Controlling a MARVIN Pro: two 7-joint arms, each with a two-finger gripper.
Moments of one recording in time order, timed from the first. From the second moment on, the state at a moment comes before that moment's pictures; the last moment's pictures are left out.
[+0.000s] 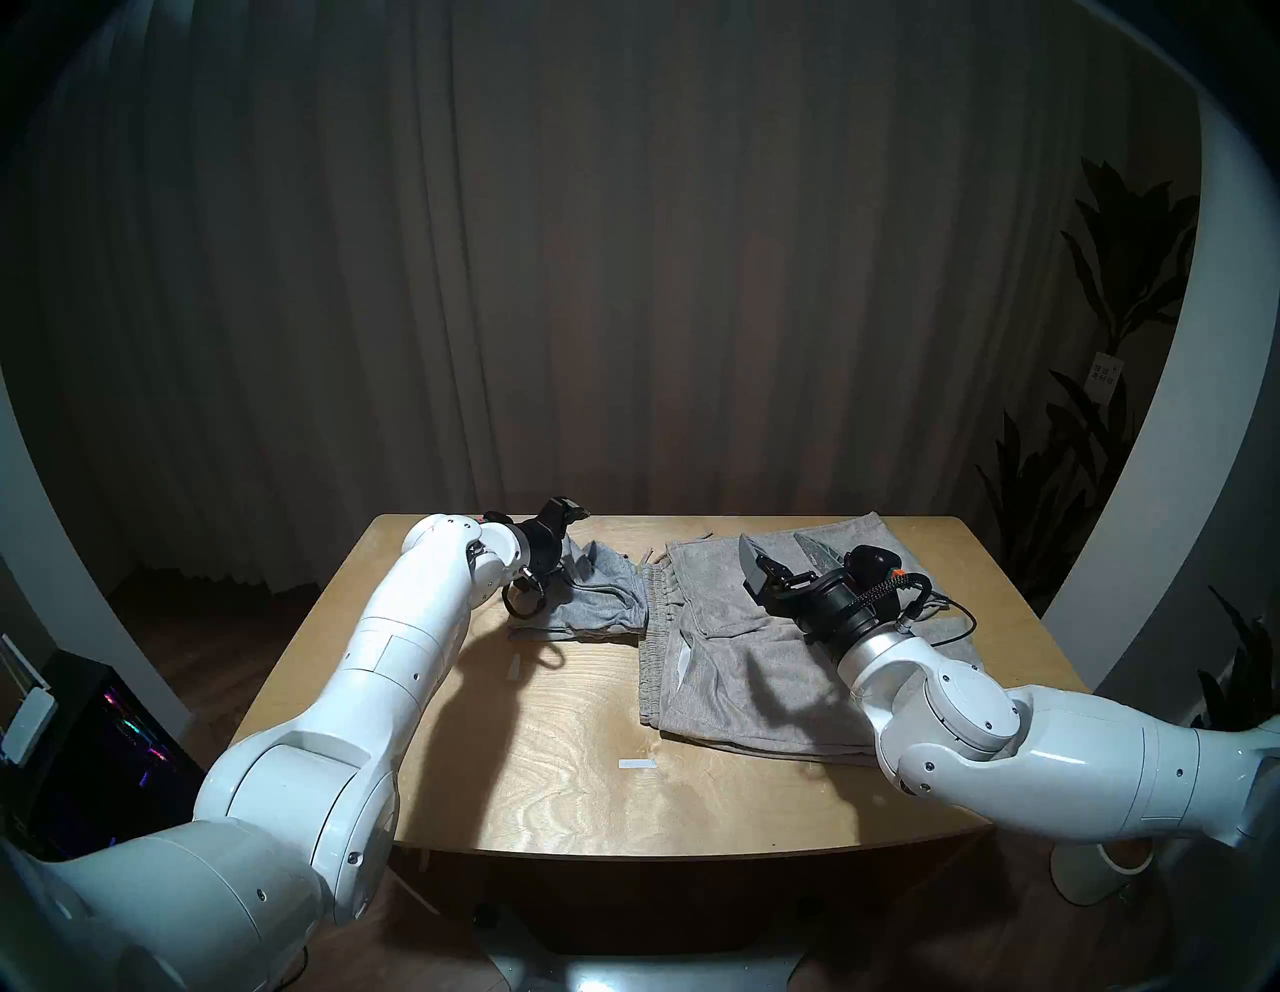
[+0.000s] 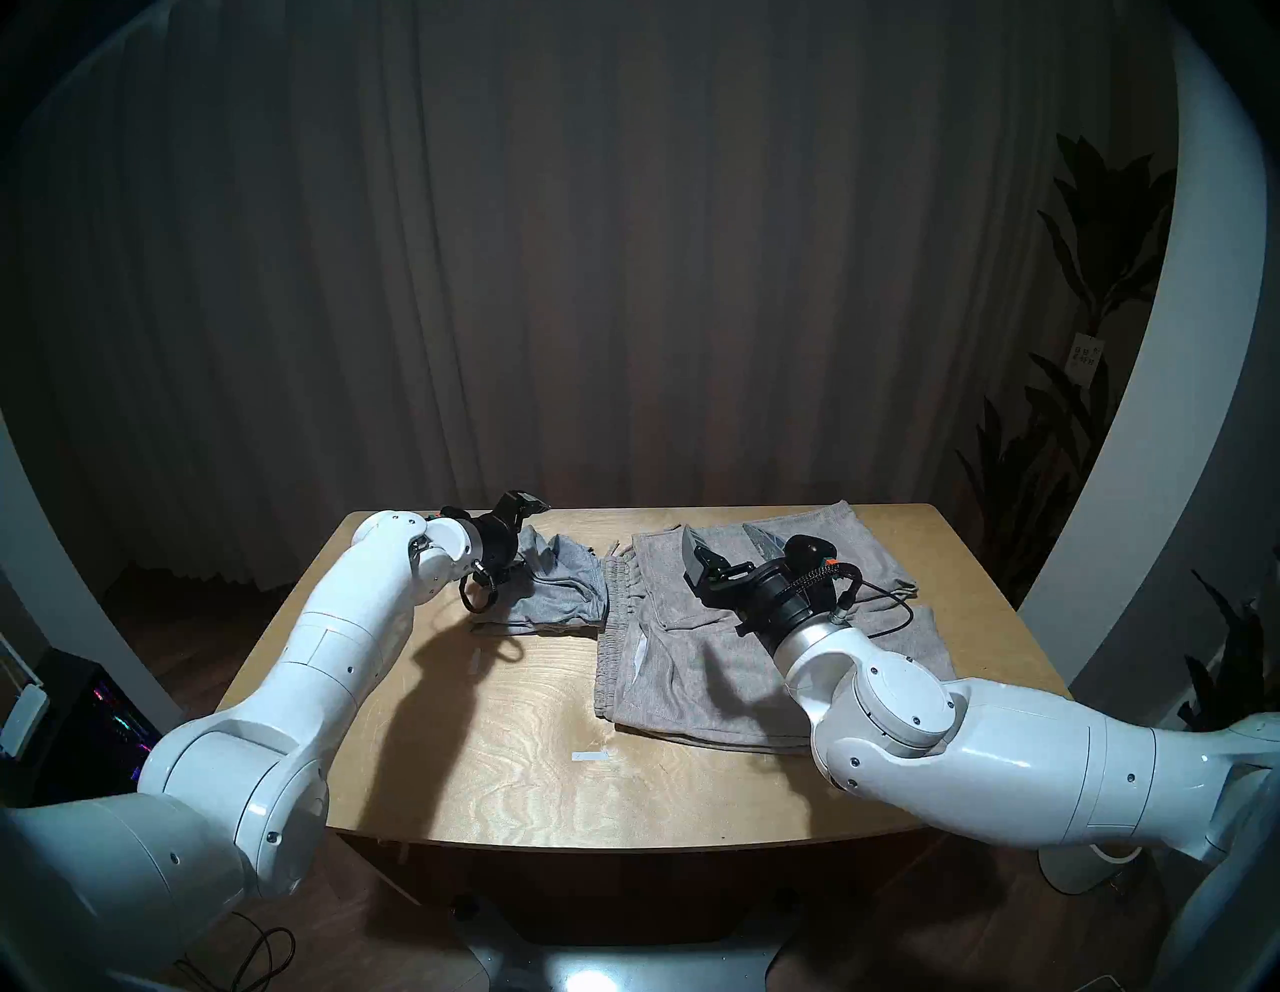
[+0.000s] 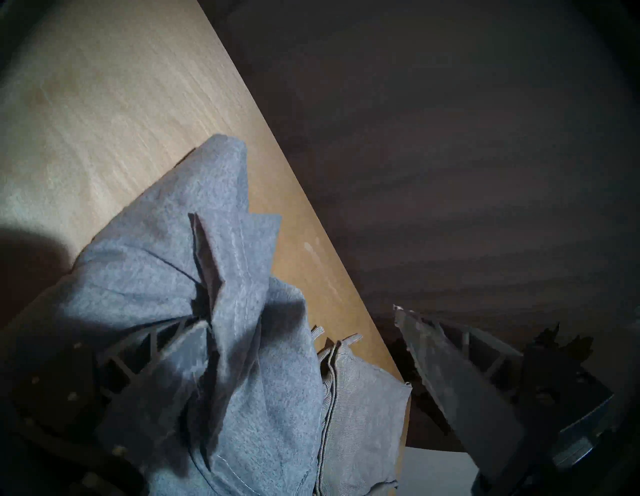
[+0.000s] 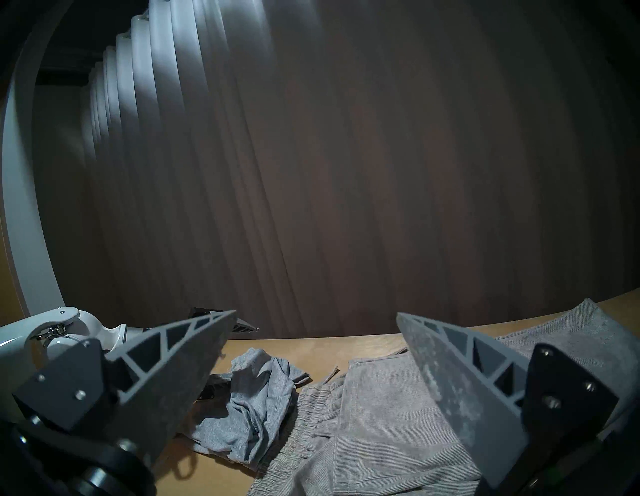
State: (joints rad) left arm 0.91 -1.39 -1.34 -0.87 -1.55 0.54 0.29; right arm -1.07 -0.50 0.42 -1.96 1.15 -0.49 -0.43
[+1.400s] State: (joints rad) left arm 0.90 -1.44 -1.31 -0.86 -1.49 0.49 0.31; right arm -1.08 -0.45 0.40 -1.98 1.16 -0.53 -0.42
